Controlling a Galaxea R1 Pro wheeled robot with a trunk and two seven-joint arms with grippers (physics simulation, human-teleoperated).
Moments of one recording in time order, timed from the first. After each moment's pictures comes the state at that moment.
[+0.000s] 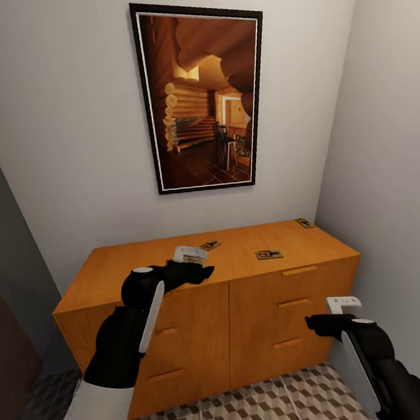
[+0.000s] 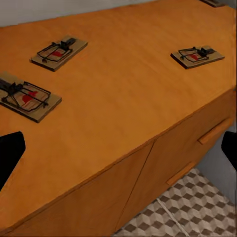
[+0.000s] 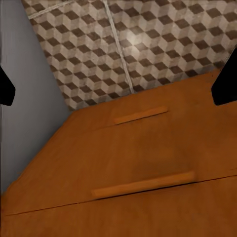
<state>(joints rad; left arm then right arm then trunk) -0.61 -0.17 -0.19 -1.51 -0.04 0.97 -0.25 -0.30 -0.10 -0.10 -1.50 0.01 0.92 -0.01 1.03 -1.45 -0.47</state>
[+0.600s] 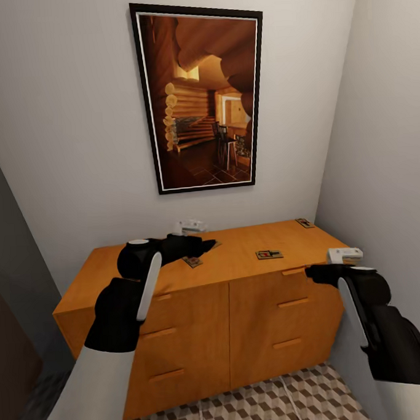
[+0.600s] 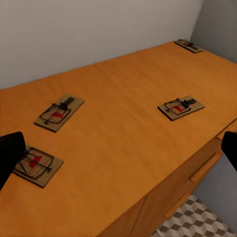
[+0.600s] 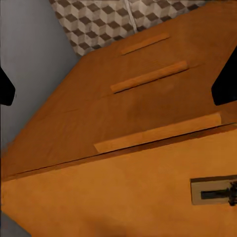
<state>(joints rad) -0.77 -0.17 -0.19 -1.49 0.01 0.99 -0.26 -0.54 -0.10 -0.10 -1.57 0.01 1.04 -0.06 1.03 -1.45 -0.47</state>
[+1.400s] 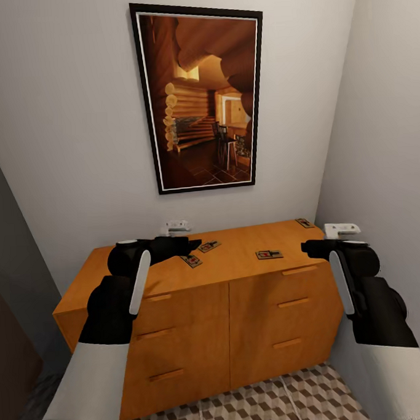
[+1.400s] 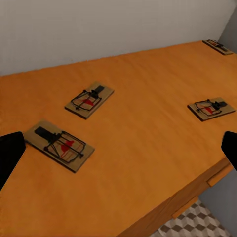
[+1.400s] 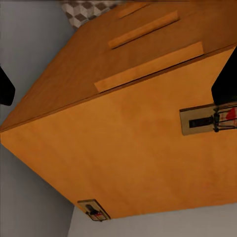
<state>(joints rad) -0.78 -0.15 -0.08 -1.43 0.01 0.99 -0.25 -0.70 -0.07 -0.09 -1.52 0.01 1.04 -0.14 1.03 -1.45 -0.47</state>
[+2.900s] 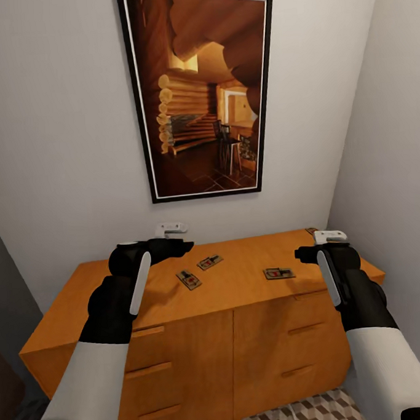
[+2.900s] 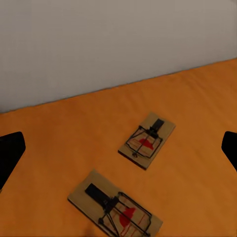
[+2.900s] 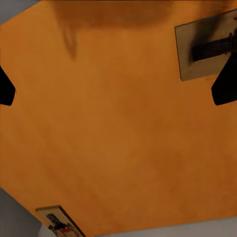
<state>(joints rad) -0.78 -0.15 -0.08 -1.41 -0.01 0.98 -0.14 -0.77 -0.06 -0.08 -1.28 0.01 0.99 -0.15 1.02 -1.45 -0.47</state>
